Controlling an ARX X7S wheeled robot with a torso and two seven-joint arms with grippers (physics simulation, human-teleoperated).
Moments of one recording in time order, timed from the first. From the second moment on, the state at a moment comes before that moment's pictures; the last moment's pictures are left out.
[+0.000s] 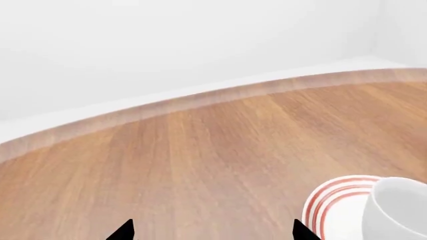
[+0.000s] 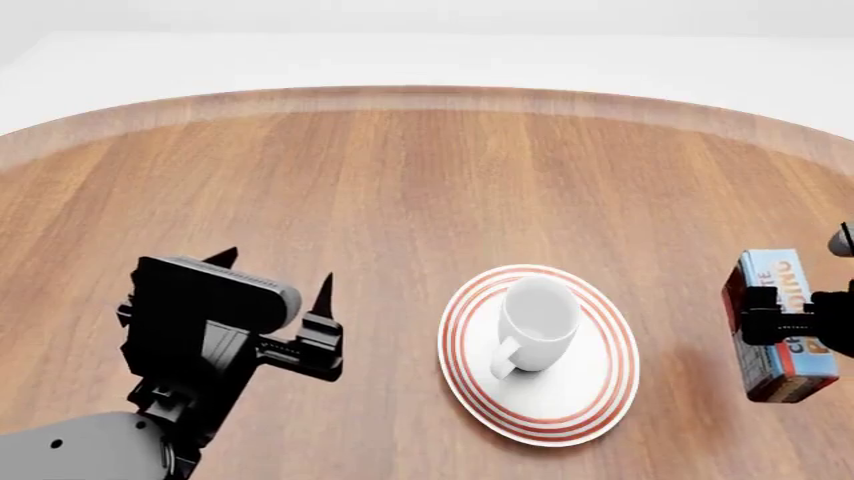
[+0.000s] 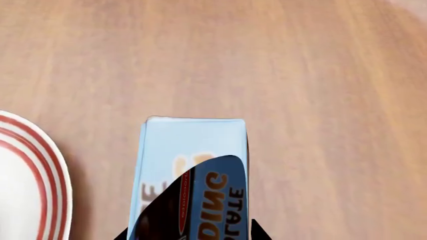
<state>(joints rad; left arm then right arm) -0.99 -1.05 1.26 0.63 -1.18 -0.14 -0.88 1.02 0.96 -0.74 0.62 0.97 0.70 -0.11</state>
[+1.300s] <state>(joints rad) -0.96 -1.02 1.26 0.61 -1.16 -0.14 -0.87 0.96 0.89 -0.68 0.80 0.99 0.60 -0.13</state>
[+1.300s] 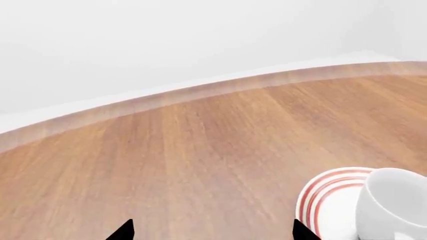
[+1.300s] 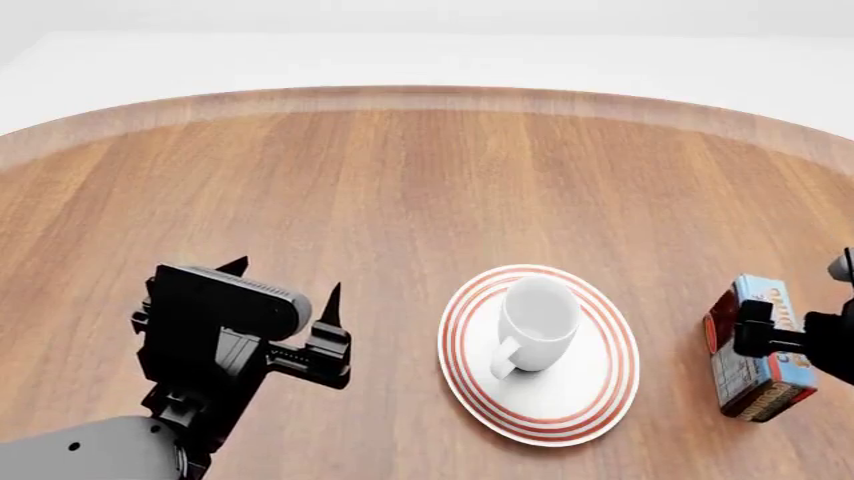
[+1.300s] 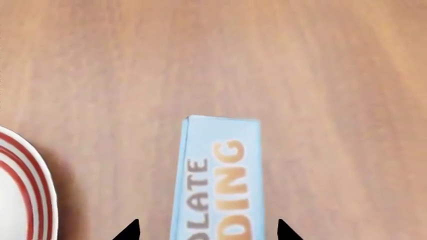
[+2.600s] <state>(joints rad) -0.96 -1.10 1.23 0.69 -1.17 -0.12 -0.87 1.77 1.26 -0.65 -0.13 1.08 1.33 -0.03</state>
